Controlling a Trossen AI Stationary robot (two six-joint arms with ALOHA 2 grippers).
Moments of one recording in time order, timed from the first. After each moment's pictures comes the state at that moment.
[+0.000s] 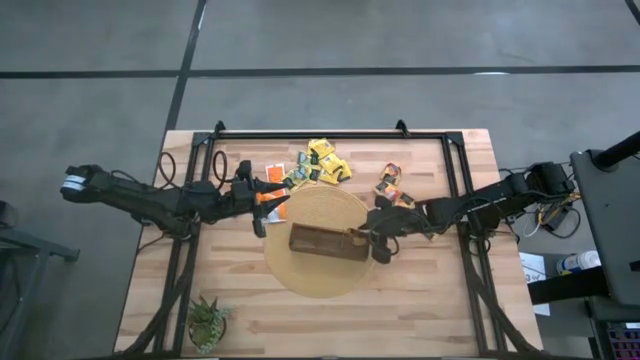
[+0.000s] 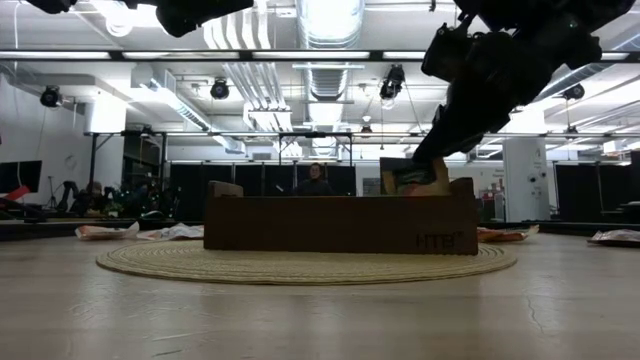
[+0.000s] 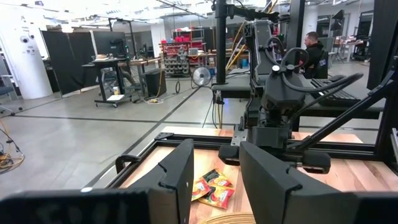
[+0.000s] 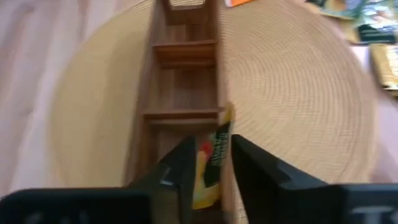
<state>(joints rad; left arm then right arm) -0.16 0.90 0.59 0.40 -0.42 0.07 0.15 1.36 0.63 0.03 0.13 0.28</state>
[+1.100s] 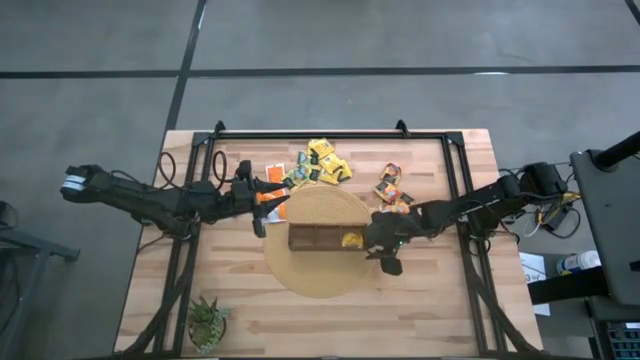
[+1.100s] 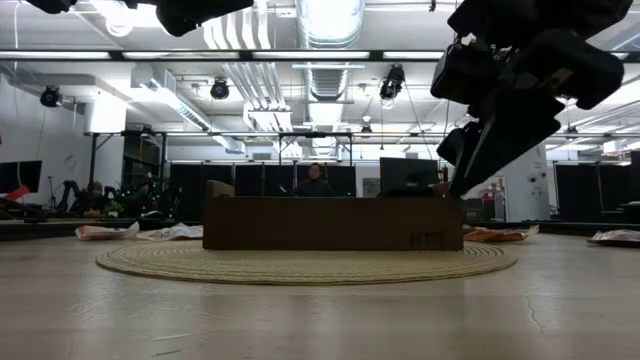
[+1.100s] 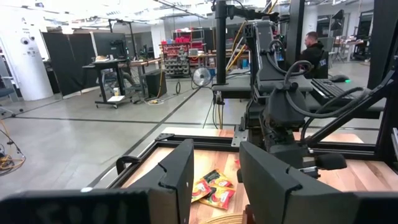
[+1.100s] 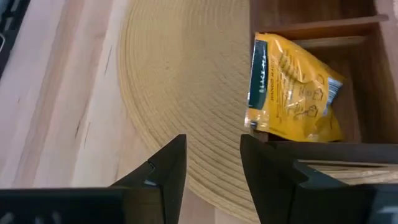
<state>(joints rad) -0.16 0.90 0.59 0.41 -0.42 0.08 0.15 1.43 0.63 -0.06 -0.15 0.25</state>
